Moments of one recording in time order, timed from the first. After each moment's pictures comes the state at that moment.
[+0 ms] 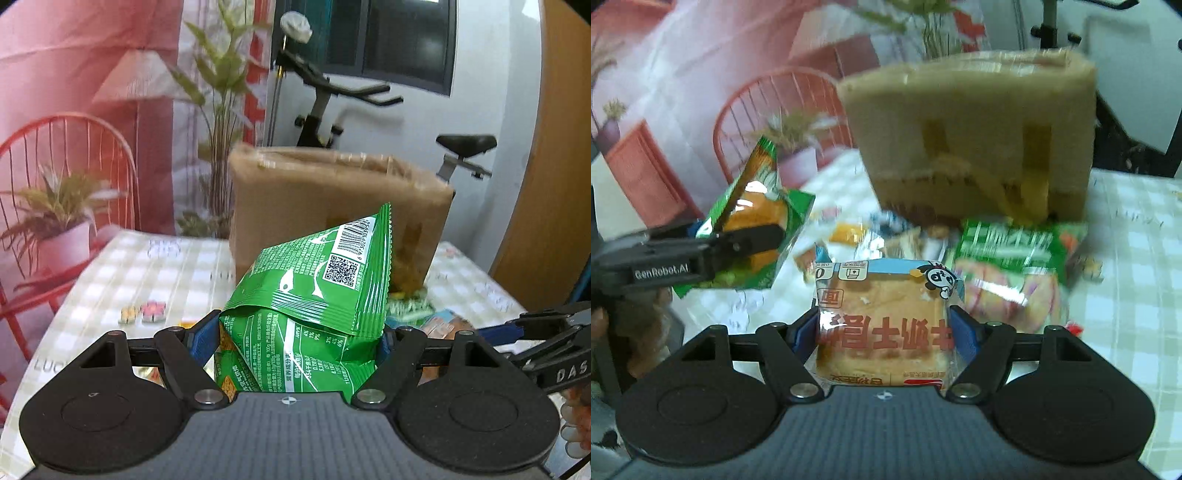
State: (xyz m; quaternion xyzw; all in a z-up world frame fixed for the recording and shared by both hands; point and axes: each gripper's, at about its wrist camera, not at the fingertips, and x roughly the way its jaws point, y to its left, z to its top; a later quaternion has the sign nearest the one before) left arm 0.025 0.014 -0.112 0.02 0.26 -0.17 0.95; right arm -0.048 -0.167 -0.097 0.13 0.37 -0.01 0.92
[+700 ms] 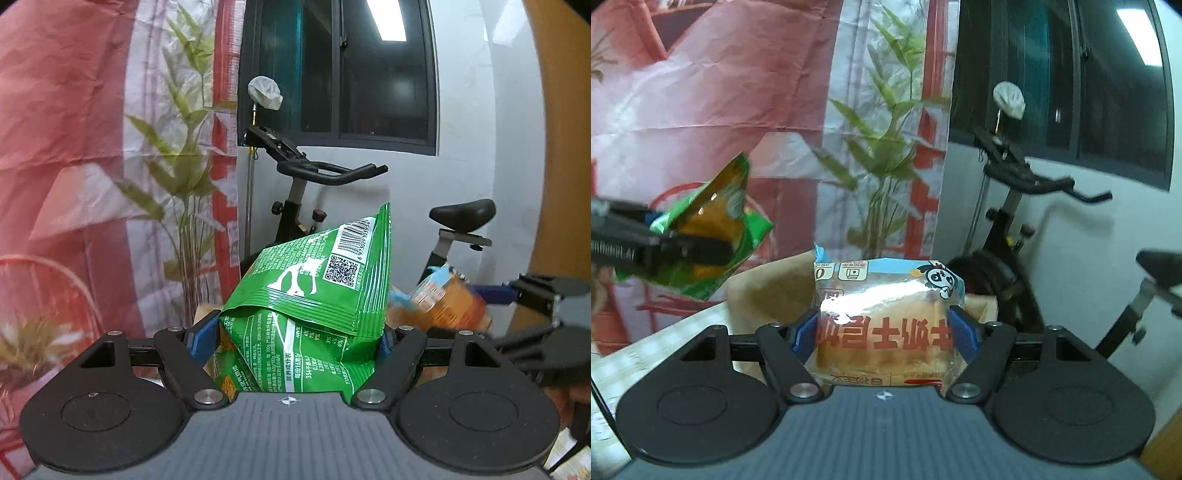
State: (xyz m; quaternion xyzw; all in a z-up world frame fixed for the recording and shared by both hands) left arm 0.168 -0.064 -0.002 0.05 0.16 -0.19 0.97; right arm 0.079 -0.251 -0.011 -0.08 0.20 -0.09 0.97
